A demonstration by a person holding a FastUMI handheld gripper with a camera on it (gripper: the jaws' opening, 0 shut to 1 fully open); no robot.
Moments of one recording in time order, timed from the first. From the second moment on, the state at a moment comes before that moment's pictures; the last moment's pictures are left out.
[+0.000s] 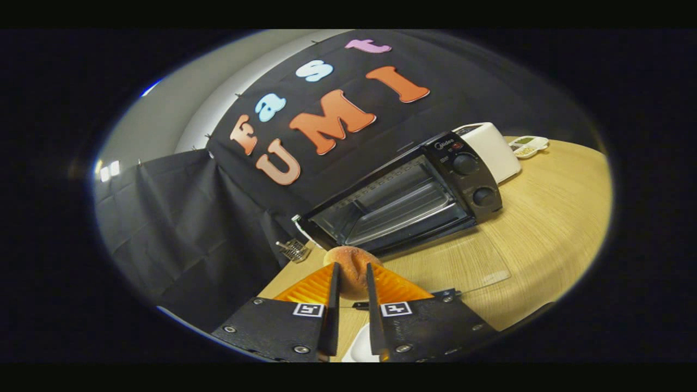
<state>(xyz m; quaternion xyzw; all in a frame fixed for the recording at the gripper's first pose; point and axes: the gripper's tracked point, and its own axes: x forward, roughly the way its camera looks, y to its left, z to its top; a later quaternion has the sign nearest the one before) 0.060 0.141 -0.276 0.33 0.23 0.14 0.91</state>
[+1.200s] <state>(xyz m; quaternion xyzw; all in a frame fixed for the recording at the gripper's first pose) 0.235 0.132 -0.325 0.34 0.22 0.05 0.91</state>
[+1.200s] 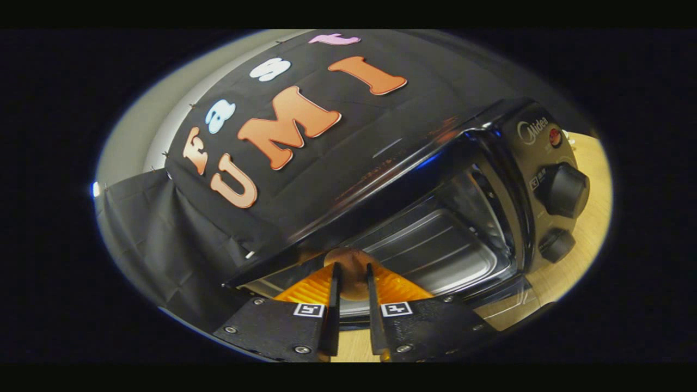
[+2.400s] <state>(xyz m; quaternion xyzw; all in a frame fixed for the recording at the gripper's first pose) 0.115 0.125 -0.288 0.10 0.27 0.10 0.95</state>
